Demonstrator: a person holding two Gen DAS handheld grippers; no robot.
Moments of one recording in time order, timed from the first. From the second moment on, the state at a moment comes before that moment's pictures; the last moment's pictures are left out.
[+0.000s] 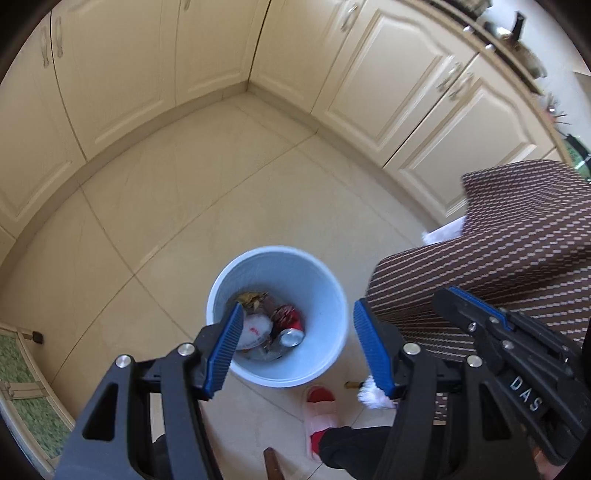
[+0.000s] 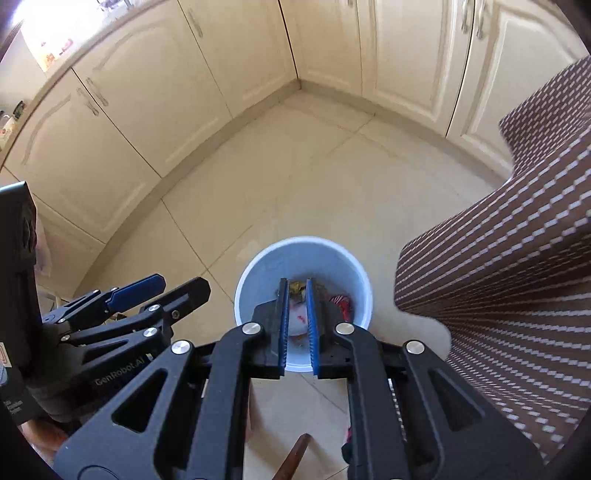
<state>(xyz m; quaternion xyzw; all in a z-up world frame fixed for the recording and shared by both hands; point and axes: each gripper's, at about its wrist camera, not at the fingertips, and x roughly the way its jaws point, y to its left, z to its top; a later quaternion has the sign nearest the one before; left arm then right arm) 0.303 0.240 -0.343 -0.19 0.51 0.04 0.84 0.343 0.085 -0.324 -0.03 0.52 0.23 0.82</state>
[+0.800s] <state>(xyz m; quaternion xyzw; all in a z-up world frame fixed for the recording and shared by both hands) 0.286 -0.027 -0.110 0.00 0.36 -0.13 0.92 0.257 -0.172 -0.087 -0.04 0.31 0.11 0.94</state>
